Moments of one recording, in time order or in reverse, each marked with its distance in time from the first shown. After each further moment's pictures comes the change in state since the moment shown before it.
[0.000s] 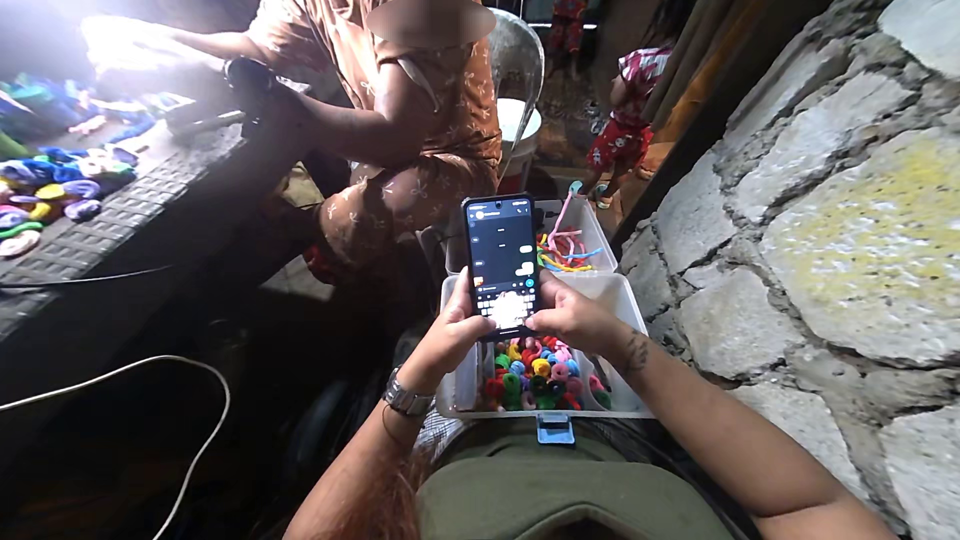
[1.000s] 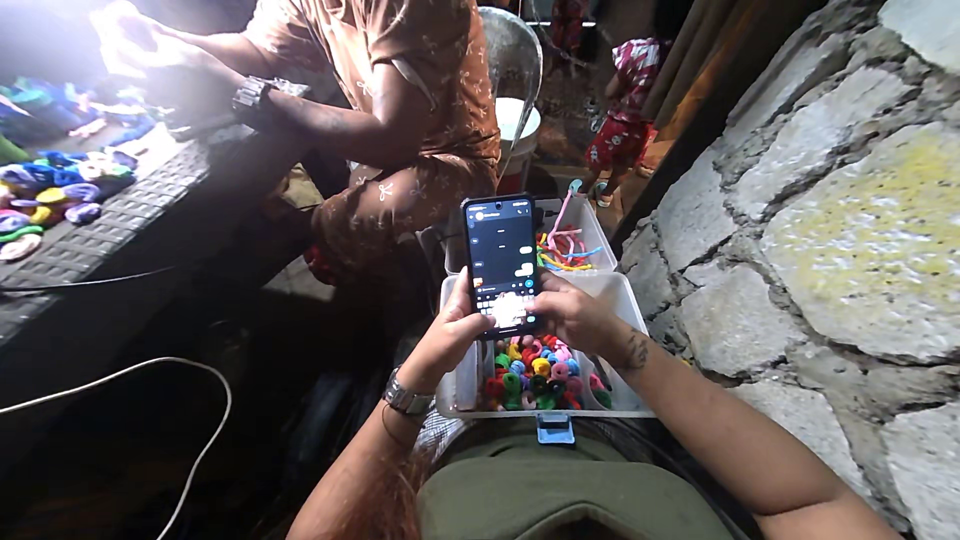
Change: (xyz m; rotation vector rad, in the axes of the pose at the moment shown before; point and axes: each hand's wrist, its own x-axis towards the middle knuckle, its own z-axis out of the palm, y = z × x) left_hand 0.000 0.000 0.000 -0.009 -0.004 -0.005; right_hand 0.001 -0.001 0.002 0.110 0.082 0.046
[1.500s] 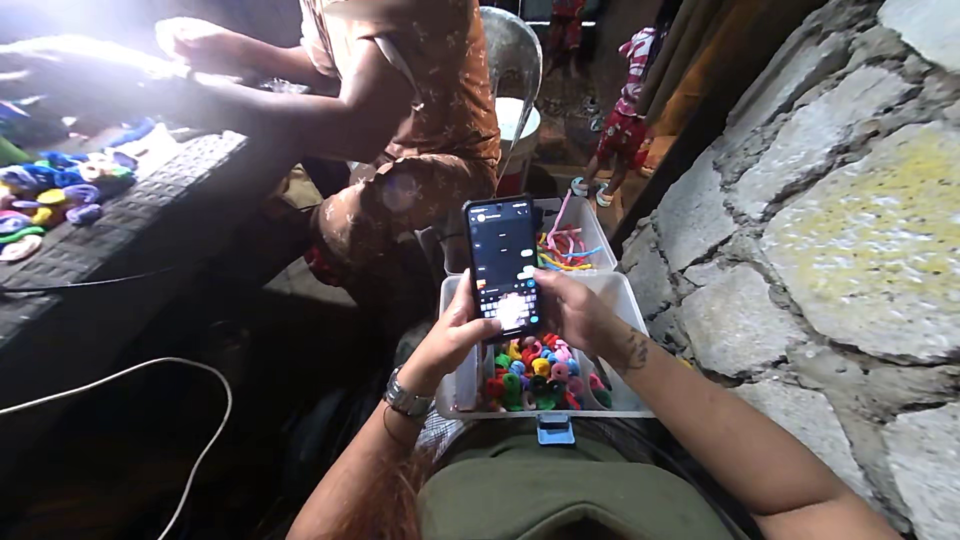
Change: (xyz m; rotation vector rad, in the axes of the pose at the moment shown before) left_hand -0.001 -0.002 -0.002 0.071 -0.068 0.006; right_hand 0.001 0.000 0.001 0.022 0.074 0.038
